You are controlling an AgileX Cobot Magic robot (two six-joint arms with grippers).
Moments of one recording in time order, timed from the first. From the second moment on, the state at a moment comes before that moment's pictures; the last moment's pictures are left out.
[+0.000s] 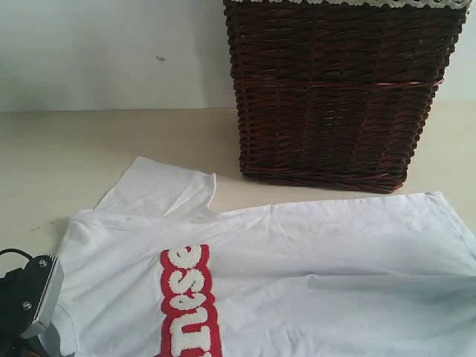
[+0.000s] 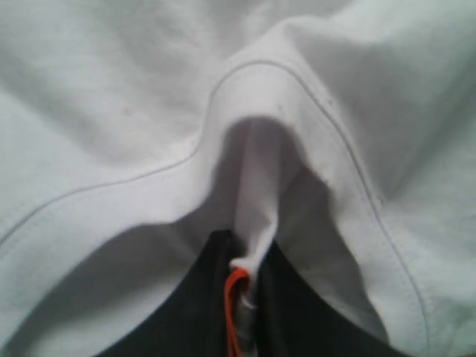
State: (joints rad) left arm -0.12 1.60 -0.43 -0.69 0.60 1.94; right arm -0.37 1.88 -0.84 0.22 0.76 -1.99
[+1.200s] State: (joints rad) left arm -0.12 1.60 -0.43 -0.69 0.59 1.94; right arm -0.38 1.88 -0.84 0.28 0.76 -1.96
